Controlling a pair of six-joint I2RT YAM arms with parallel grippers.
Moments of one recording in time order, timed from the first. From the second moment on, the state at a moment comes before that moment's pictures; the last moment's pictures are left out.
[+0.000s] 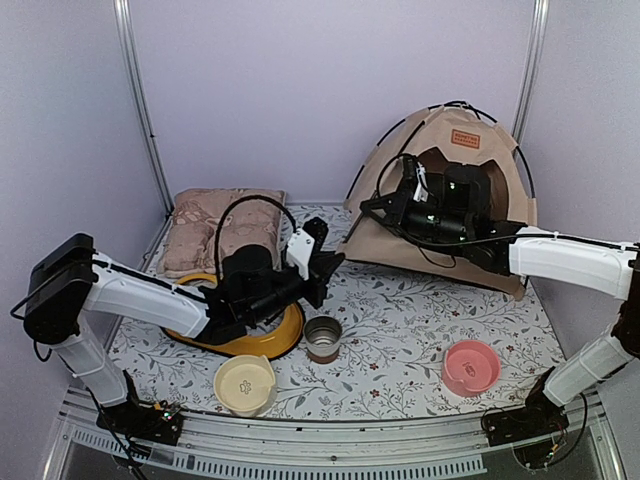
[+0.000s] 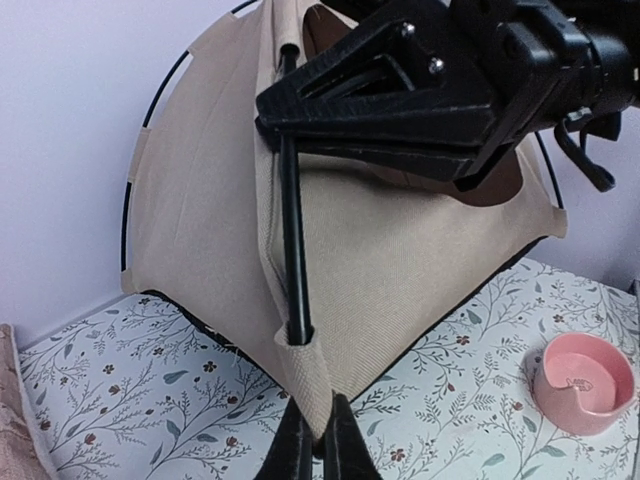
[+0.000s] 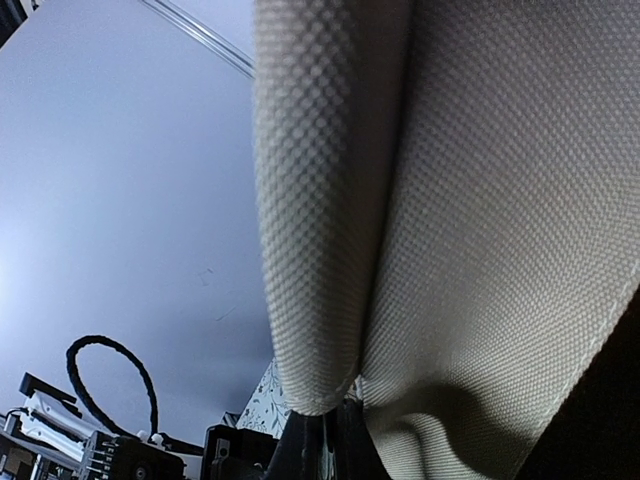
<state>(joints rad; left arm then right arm) -1.05 1.66 0.81 0.84 -0.23 0.03 0.69 1.45 1.05 0.25 -0.26 0.81</state>
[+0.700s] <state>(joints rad) -1.01 1.69 0.98 0.71 -0.21 -0.04 0.68 1.57 1.06 0.12 -0.13 0.67</state>
